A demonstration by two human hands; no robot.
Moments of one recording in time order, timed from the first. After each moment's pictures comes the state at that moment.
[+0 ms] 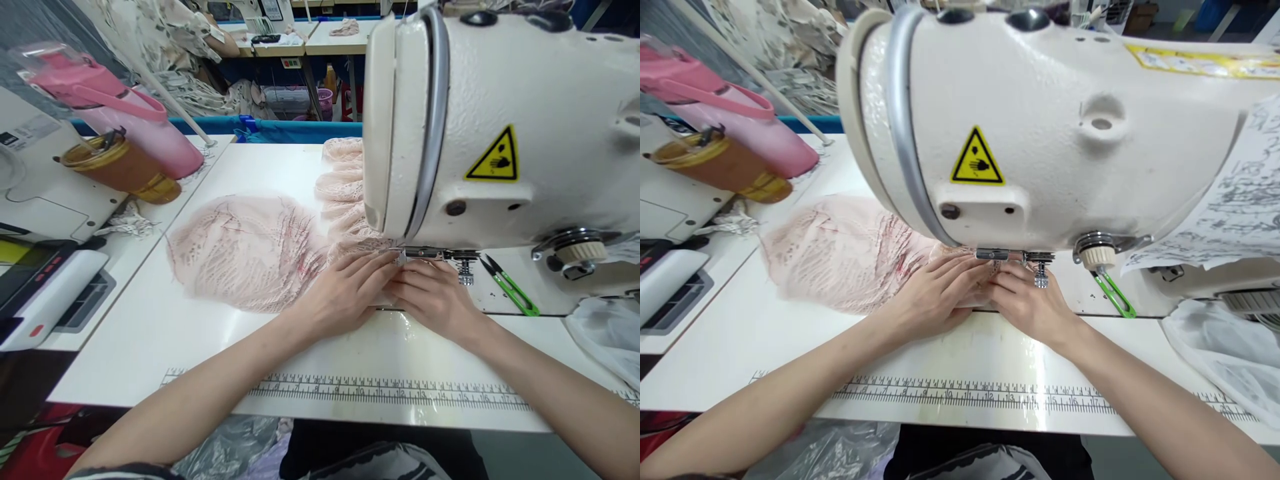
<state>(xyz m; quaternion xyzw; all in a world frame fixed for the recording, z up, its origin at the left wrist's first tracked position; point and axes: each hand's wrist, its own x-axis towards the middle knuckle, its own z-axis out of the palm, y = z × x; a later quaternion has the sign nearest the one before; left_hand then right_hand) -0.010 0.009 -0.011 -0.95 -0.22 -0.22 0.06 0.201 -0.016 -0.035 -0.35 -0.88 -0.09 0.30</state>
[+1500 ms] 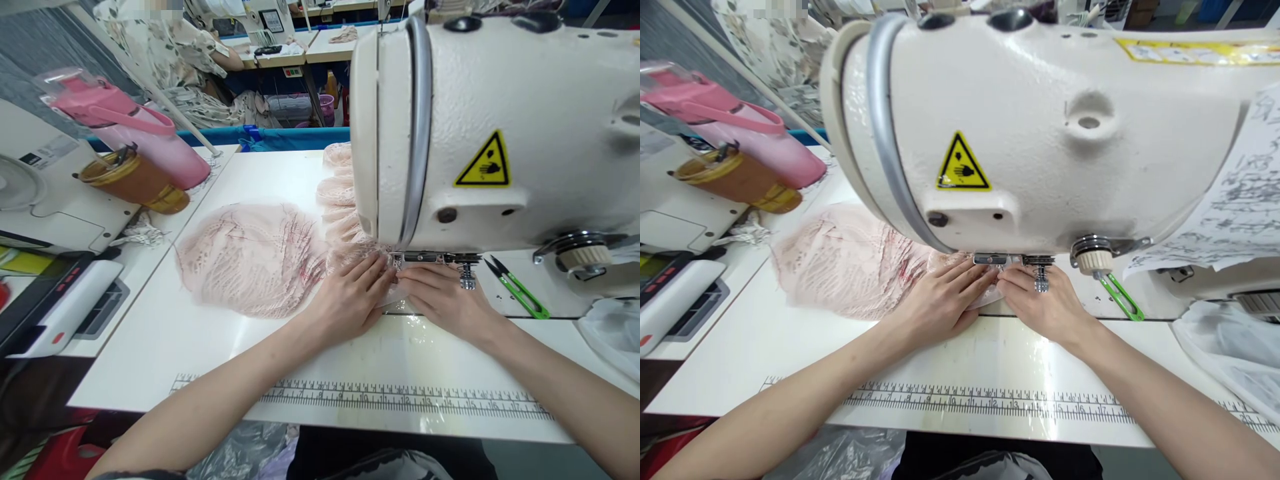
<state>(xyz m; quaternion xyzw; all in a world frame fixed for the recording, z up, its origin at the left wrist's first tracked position) -0.010 0.005 -0.019 -0.95 -0.28 -0.11 0.06 0.215 -0.012 -0.038 -0.37 -0.89 -0.05 0.26</state>
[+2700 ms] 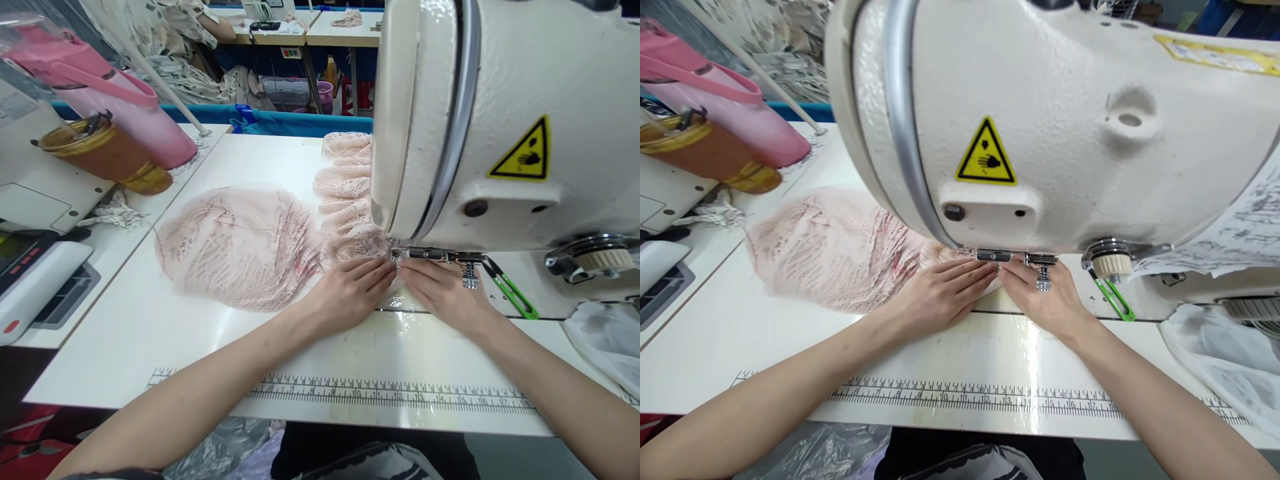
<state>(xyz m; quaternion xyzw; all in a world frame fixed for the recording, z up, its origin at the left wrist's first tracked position) -0.010 0.011 -0.021 -0.96 -0.20 -0.16 0.11 0.214 -0.008 -0.026 -0.39 -0.88 -0.12 0.26</state>
